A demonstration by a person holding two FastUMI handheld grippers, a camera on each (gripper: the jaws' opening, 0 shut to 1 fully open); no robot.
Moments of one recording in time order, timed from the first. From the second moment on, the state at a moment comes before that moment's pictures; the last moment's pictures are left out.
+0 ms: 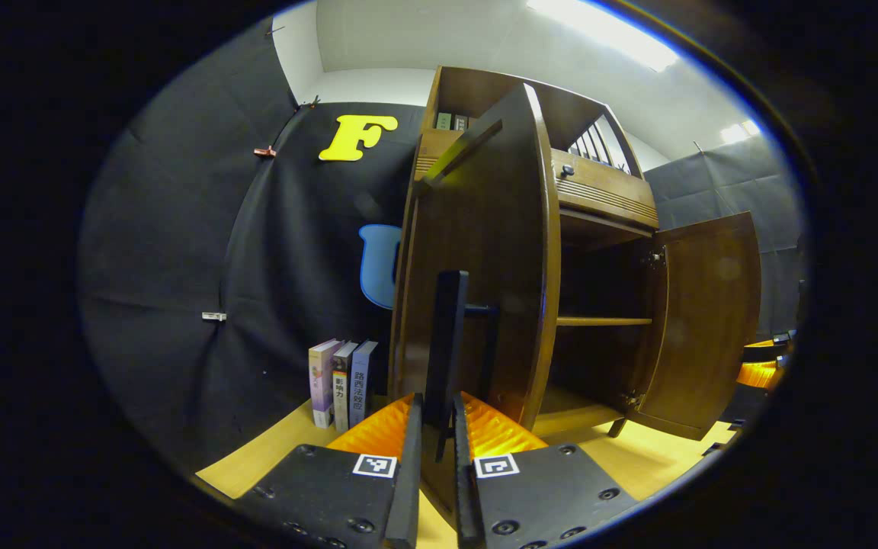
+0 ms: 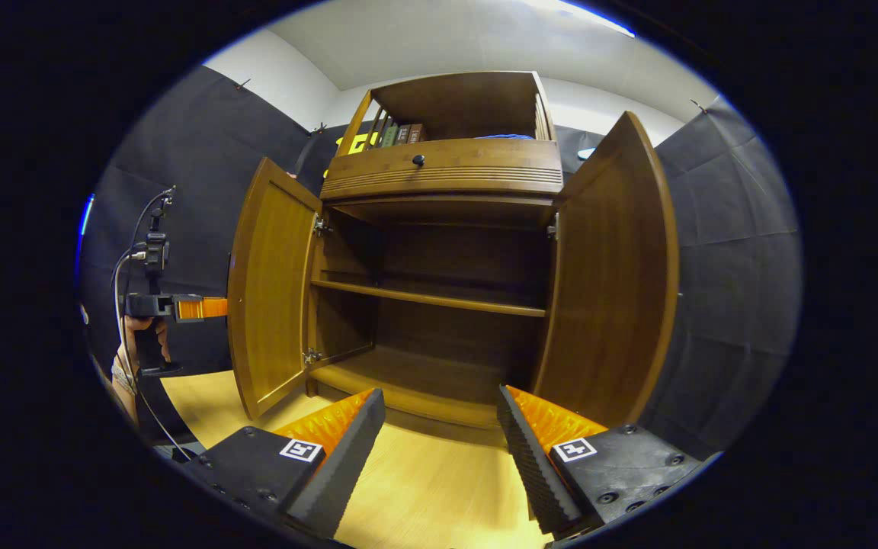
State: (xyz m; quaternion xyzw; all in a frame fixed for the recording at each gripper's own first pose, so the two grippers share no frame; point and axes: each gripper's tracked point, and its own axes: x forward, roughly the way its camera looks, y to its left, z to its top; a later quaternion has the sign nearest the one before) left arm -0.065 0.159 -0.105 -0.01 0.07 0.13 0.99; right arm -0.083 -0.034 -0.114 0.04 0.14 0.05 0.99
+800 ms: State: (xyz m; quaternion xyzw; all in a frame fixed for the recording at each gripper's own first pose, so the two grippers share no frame) left arm -0.095 0.133 -0.017 0.01 0.02 0.16 0.99; right arm -0.022 0.017 -0.087 0.08 0.11 0.07 0.99
